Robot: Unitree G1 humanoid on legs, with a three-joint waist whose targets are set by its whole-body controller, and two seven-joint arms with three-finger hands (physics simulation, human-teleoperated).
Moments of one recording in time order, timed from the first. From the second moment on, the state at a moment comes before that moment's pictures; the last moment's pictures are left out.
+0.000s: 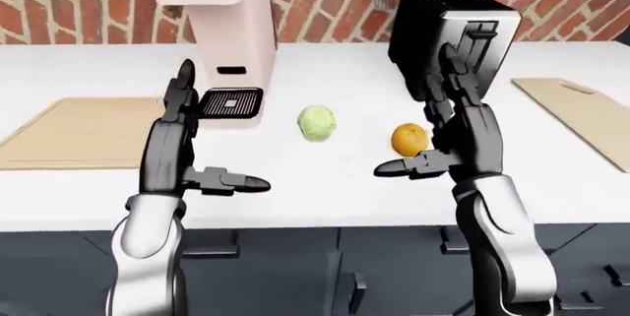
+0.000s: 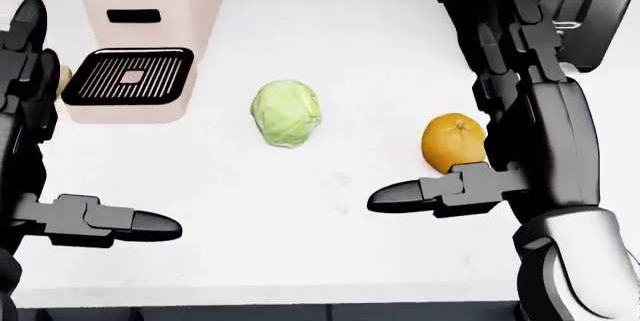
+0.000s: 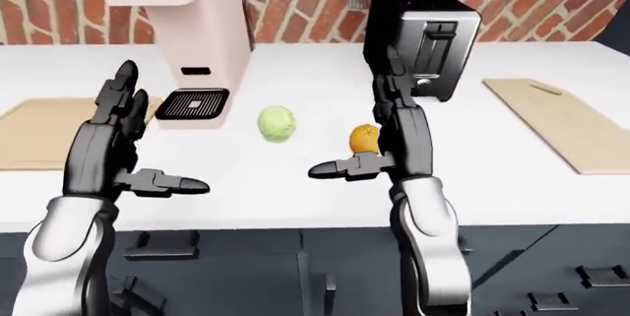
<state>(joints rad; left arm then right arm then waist) -0.23 0.15 0.17 -0.62 0.19 0.57 -0.20 -0.27 -0.09 -0.10 -0.54 0.10 0.48 0.05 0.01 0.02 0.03</state>
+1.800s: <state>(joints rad) -0.22 0.15 0.17 -0.59 0.20 0.56 -0.20 -0.34 -0.06 0.04 -0.41 -0.29 0.52 0.23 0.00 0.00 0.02</state>
